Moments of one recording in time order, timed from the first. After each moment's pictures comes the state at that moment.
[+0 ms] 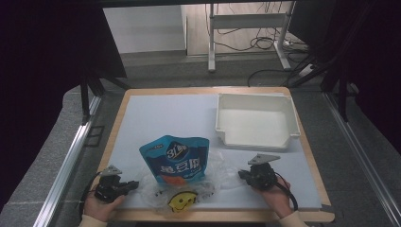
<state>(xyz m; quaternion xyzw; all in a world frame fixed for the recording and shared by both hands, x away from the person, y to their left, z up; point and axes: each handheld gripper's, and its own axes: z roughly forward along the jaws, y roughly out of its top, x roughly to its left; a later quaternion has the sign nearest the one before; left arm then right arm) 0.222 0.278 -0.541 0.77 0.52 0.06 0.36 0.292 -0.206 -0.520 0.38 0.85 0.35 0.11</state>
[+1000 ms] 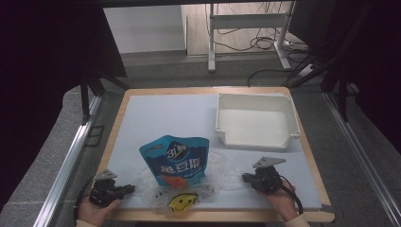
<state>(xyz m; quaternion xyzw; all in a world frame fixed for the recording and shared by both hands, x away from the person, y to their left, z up) 0.210 0.287 -0.543 0.77 0.52 0.05 0.37 0.284 -0.219 -0.522 0.38 0.85 0.35 0.09</state>
